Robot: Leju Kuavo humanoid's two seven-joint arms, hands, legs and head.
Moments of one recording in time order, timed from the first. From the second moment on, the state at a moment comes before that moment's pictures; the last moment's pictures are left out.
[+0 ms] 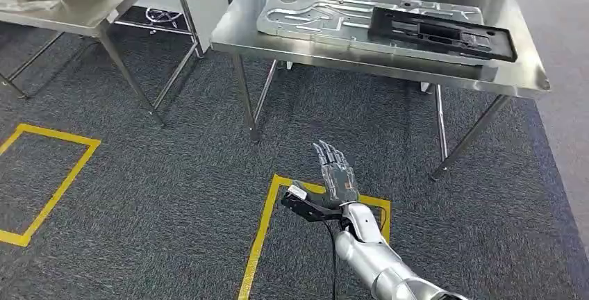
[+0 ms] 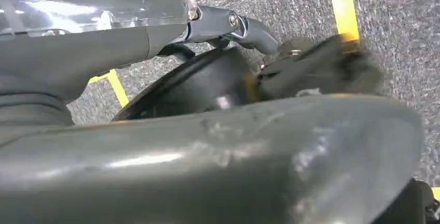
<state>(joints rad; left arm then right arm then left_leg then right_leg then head) -0.10 -0.05 -1.54 -0.14 1.06 0.05 -0.32 -0.51 0.16 0.38 -0.60 1.00 -0.58 -0.17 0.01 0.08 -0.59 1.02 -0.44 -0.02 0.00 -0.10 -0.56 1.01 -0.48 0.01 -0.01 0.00</state>
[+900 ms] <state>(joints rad) -0.10 -0.06 -1.54 -0.14 1.06 0.05 -0.32 -0.50 0.16 0.37 -0.60 1.01 -0.58 -0.17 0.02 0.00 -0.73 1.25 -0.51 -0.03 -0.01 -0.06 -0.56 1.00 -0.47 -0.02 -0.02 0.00</state>
